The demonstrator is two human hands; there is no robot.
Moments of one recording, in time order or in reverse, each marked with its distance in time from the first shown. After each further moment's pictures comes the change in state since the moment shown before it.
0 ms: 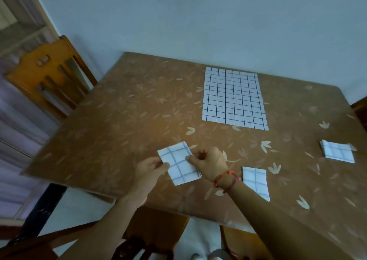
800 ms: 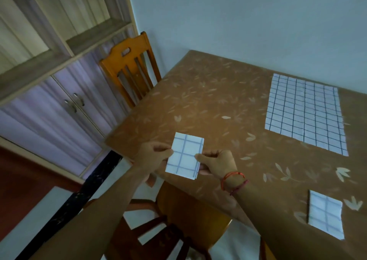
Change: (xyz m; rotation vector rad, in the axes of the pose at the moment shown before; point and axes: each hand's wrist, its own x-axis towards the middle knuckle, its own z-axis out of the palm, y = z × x) left_hand 0.008 0.011 -0.174 0.166 0.195 0.020; right_hand -0.004 -0.121 0.120 0.458 -0.244 0.119
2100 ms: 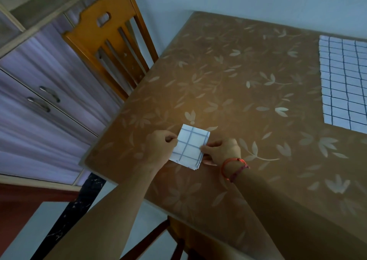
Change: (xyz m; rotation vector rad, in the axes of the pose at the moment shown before) left_hand 0.216 -0.089 0.016 0.494 0.064 0.266; right_hand 0.215 0.041 0.083 0.028 0.157 0.225
